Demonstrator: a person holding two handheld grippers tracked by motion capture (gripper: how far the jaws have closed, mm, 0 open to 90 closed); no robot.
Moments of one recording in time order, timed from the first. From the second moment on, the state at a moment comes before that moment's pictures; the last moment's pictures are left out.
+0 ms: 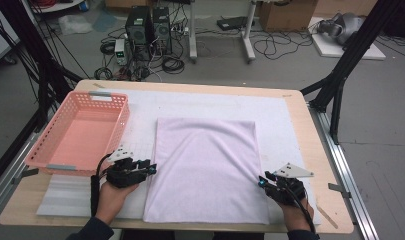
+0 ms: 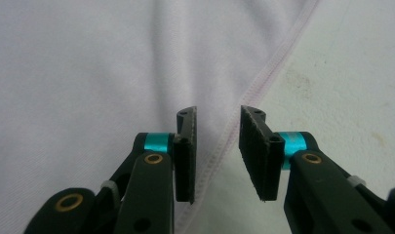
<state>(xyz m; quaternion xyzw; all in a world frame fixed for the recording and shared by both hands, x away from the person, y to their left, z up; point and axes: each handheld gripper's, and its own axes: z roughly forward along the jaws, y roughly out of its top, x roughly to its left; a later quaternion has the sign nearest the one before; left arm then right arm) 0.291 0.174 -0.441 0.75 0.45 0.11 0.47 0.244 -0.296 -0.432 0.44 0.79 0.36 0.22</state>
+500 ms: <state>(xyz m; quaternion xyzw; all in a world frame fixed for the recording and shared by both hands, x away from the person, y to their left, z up) 0.298 0.160 -0.443 0.77 0.46 0.18 0.40 0.252 -0.301 -0.433 0.44 0.79 0.37 0.22</state>
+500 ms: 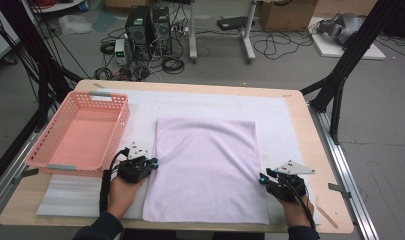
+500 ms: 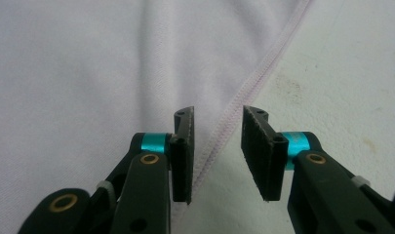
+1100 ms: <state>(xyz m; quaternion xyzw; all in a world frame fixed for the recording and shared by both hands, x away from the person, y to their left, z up) 0.299 0.168 -0.449 0.75 0.48 0.15 0.42 0.269 -0.296 -0.444 0.47 0.78 0.37 0.21</state>
